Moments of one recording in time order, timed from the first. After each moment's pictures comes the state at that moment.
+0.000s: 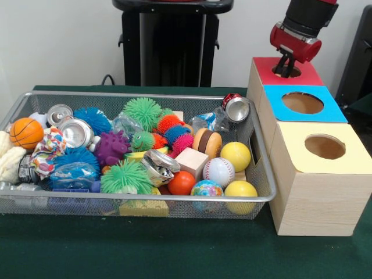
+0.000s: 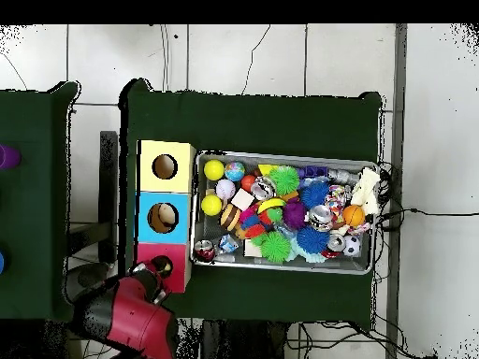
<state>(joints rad) 0.66 -0.52 -0.47 2.02 0.72 0.24 2.32</state>
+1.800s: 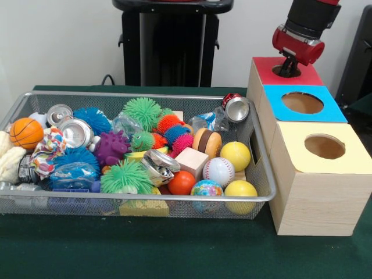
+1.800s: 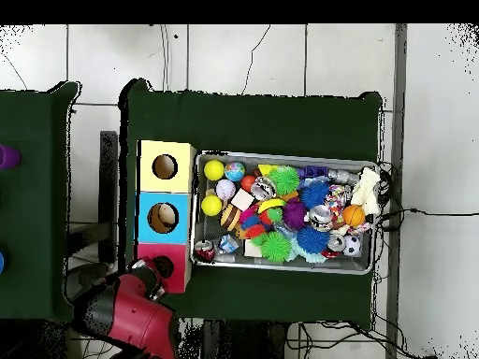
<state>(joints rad) 0.64 -0.53 -0.43 2.03 0.74 0.21 2.32</state>
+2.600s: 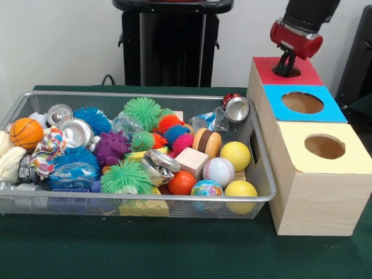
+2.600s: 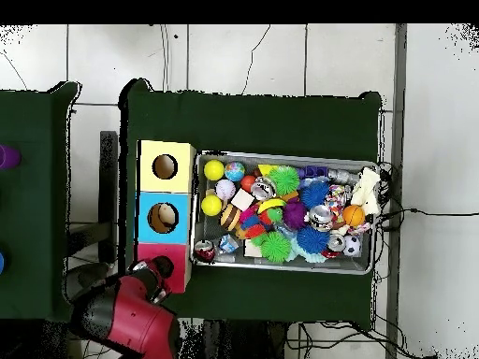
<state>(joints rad) 0.67 -0.55 -0.51 2.02 0.74 0.30 2.32</state>
